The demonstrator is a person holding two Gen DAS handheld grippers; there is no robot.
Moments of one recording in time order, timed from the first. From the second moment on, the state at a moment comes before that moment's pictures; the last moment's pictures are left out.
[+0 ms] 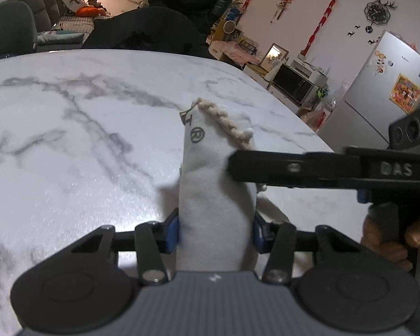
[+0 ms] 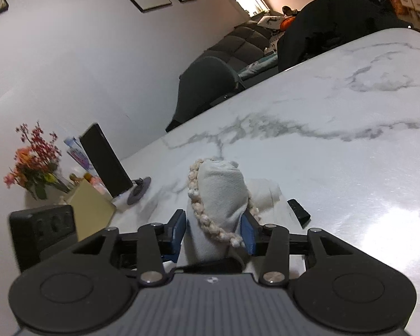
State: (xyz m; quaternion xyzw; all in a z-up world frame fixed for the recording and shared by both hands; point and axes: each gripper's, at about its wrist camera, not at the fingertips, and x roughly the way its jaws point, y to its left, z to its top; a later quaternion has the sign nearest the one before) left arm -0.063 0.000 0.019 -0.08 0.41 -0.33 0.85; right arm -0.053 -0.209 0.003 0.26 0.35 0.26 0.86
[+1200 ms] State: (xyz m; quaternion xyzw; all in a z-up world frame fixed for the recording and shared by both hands) left arm -0.033 0.059 -0.032 -0.42 0.32 -0.53 0.66; right arm -0.051 -0.215 -0.010 0.40 0.24 0.42 0.77
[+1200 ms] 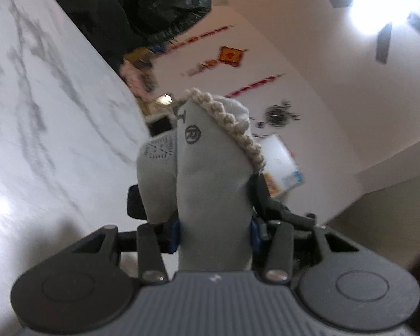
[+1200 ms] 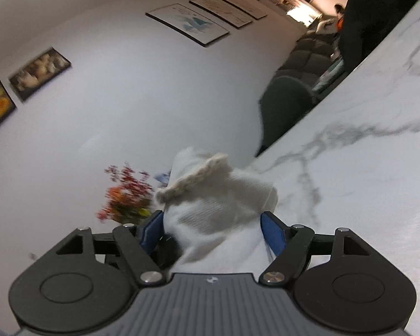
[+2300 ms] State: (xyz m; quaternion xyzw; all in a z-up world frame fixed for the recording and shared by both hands) left arm -0.031 0.099 -0.024 -0.38 0.38 -0.39 0.75; right arm -0.098 -0.135 0.010 -0.04 0.21 0.32 0.92
